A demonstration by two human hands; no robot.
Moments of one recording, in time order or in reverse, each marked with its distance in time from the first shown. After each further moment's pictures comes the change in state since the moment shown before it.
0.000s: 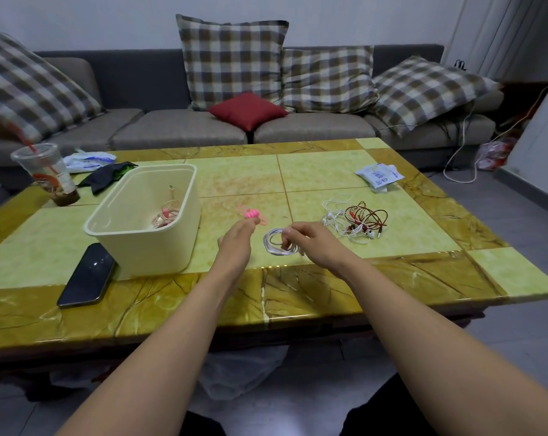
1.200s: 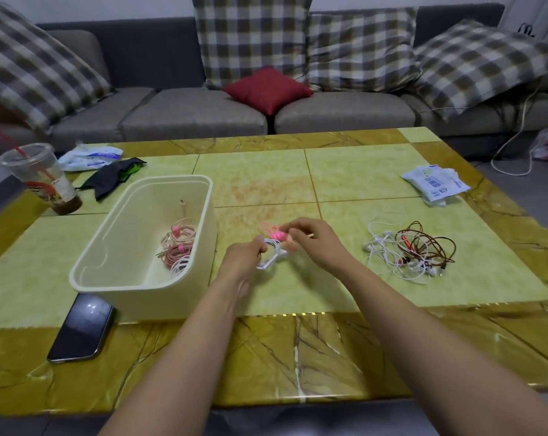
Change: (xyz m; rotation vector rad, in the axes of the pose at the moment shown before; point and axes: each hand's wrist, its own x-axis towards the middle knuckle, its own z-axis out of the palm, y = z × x) left_hand 0.112 -0.017 -0.024 -0.106 0.076 -0.406; right_hand 0.142 0.035 0.035 0.048 0.043 -0.029
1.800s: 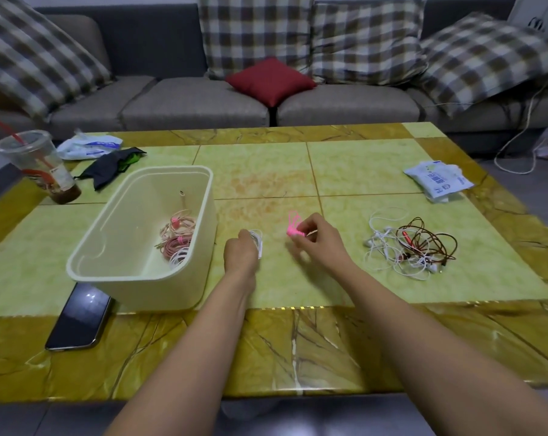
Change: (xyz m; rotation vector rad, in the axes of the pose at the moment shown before) left_hand 0.004 -0.002 0.015 -0.140 0.267 -0.045; right_hand -0.006 0.021 0.006 -0.021 0.133 0.124
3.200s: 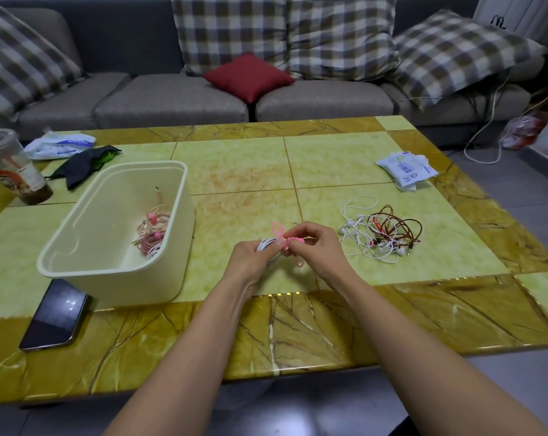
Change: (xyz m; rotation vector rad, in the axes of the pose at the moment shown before) left_hand -0.041 -0.022 0.018 0.043 -0.404 0.137; right_hand -0.055 -0.008 -0.030 0.331 0.026 0.048
